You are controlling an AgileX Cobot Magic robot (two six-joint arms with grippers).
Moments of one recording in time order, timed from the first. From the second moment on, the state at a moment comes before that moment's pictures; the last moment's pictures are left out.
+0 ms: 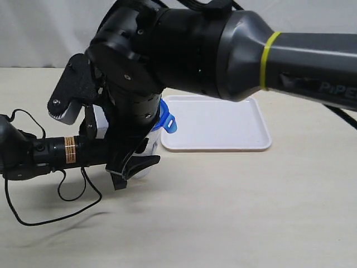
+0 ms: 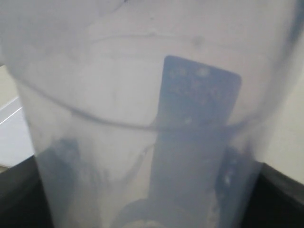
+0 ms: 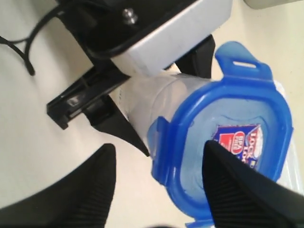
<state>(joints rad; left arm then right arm) -0.20 2.26 -0.87 1.10 -1.21 -0.13 0.96 1.92 -1.65 -0.37 1.03 -0.20</state>
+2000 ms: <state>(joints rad) -0.19 2.26 -0.87 1.02 -1.19 -0.17 0.54 1.78 -1.12 1.35 0.44 -0.57</state>
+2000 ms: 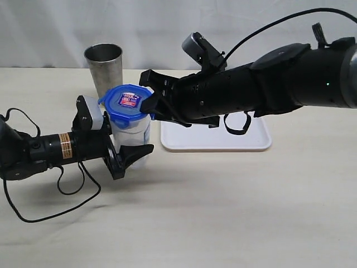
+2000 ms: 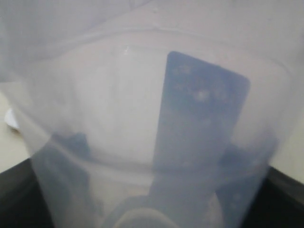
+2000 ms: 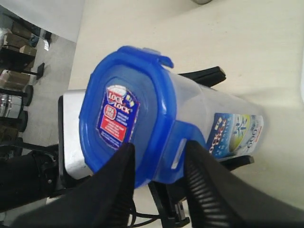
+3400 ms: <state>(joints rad) -0.20 2.25 -0.87 0.96 -1.19 0.45 0.47 1.55 -1.15 1.19 0.52 -1.24</state>
